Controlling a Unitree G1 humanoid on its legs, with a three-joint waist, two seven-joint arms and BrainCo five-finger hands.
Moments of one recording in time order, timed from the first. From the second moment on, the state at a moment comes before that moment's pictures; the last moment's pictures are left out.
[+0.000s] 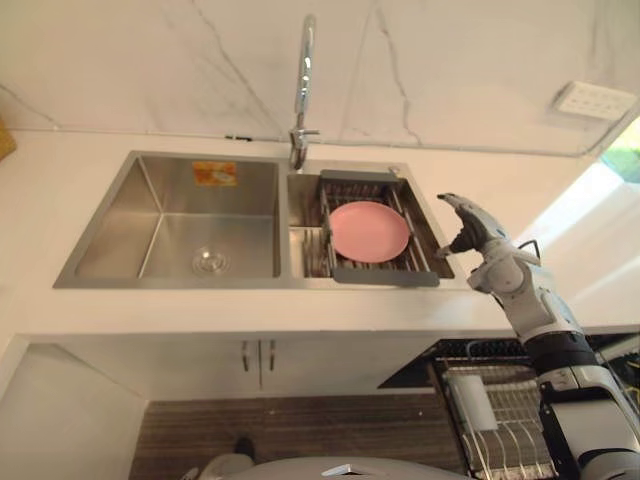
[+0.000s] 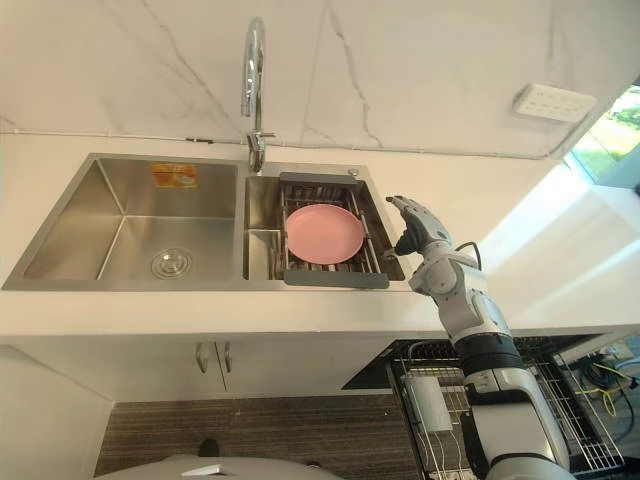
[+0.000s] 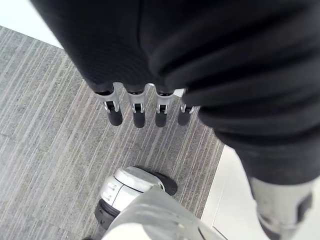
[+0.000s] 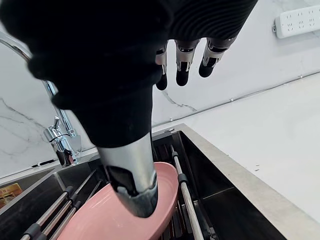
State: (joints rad) left arm 0.27 0.17 0.12 0.94 -0.32 0.33 0.05; right arm -0.45 -0.66 0.08 0.48 -0.58 -0.08 0.06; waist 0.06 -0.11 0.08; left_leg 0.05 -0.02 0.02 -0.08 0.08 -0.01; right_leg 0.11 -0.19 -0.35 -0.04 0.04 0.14
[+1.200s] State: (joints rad) left arm 0.29 0.21 0.15 0.90 -0.35 0.30 -0.01; right arm -0.52 -0.64 0.36 0.77 -0.83 -0.09 -0.05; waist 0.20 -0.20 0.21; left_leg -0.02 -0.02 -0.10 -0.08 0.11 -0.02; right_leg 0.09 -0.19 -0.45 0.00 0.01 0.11
